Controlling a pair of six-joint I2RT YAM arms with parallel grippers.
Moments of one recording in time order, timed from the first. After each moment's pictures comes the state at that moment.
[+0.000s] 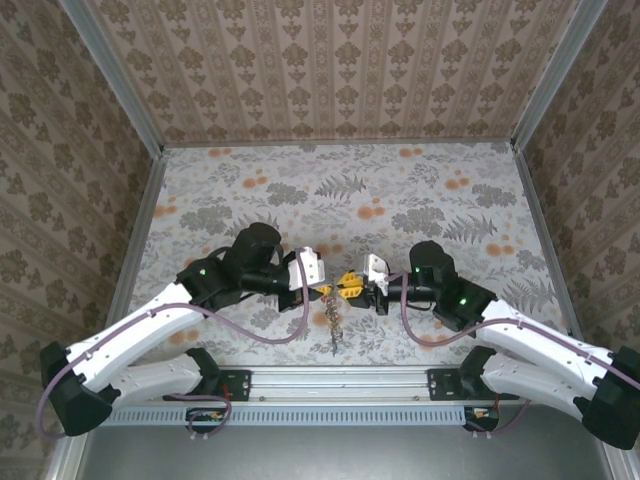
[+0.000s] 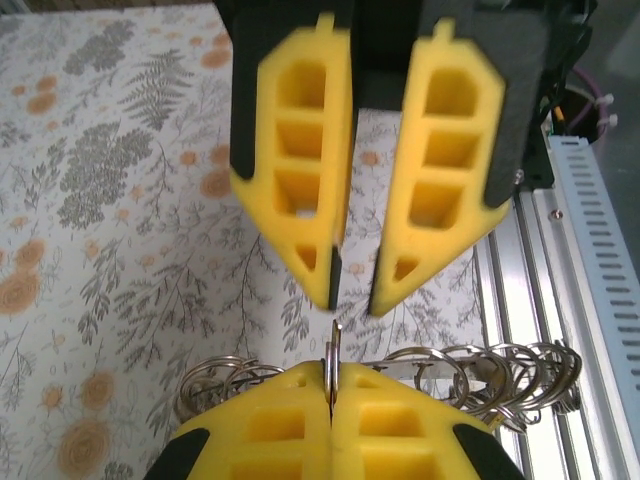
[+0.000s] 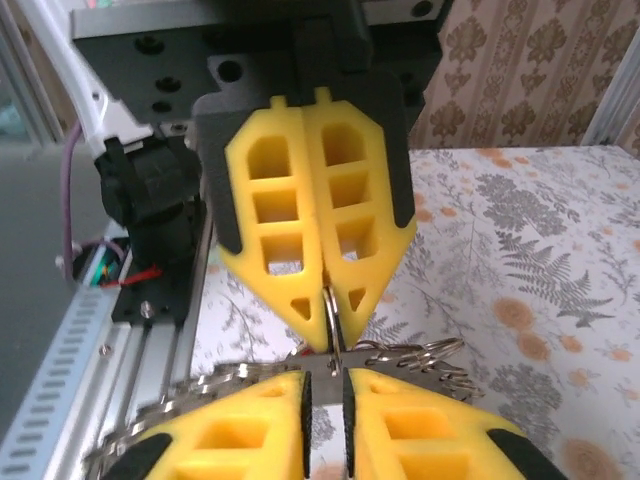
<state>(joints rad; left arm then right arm) -0.91 1.02 0.94 -0.58 0.49 0.46 0.77 0.91 0.62 -0.01 -0.57 -0.28</state>
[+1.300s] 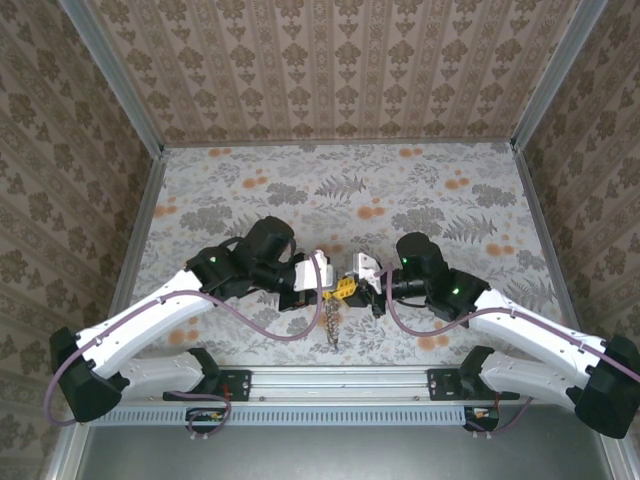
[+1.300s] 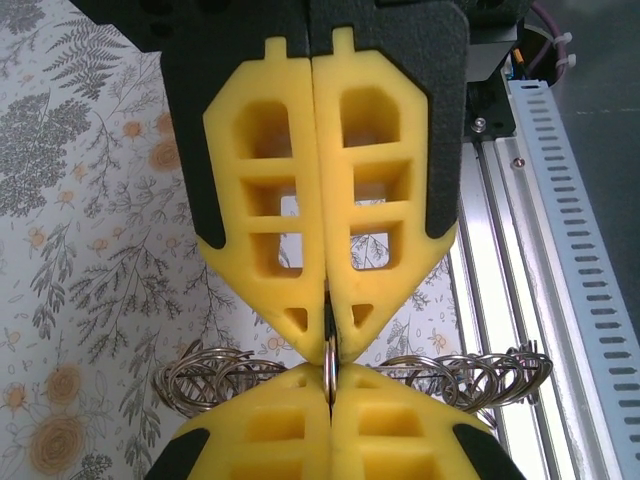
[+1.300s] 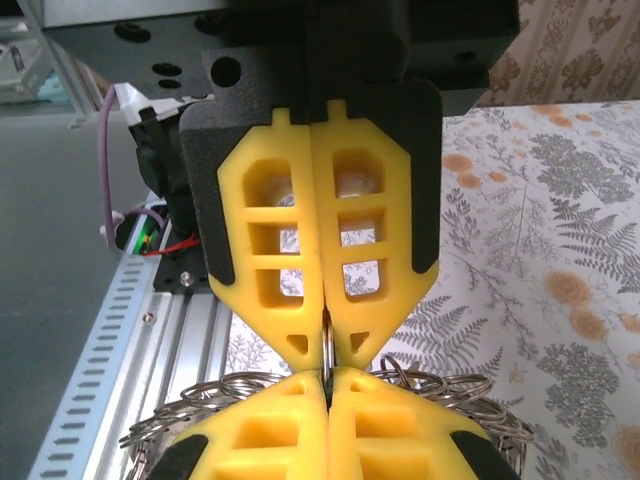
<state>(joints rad) -0.93 1.11 1.04 -0.73 0.52 0.56 0.78 1.01 0.69 -0.10 -0.64 -0.27</state>
